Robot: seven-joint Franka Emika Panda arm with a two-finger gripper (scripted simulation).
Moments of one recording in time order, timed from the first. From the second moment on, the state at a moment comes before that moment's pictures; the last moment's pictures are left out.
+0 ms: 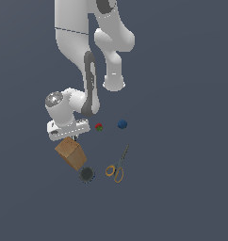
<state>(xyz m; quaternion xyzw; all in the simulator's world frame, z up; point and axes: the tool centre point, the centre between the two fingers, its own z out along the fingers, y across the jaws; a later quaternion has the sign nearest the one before) -0.052 -0.228 0.010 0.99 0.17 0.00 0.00</state>
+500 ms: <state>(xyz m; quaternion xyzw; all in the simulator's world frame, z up) -0.055 -0.222 0.024 0.99 0.17 0.00 0.00</state>
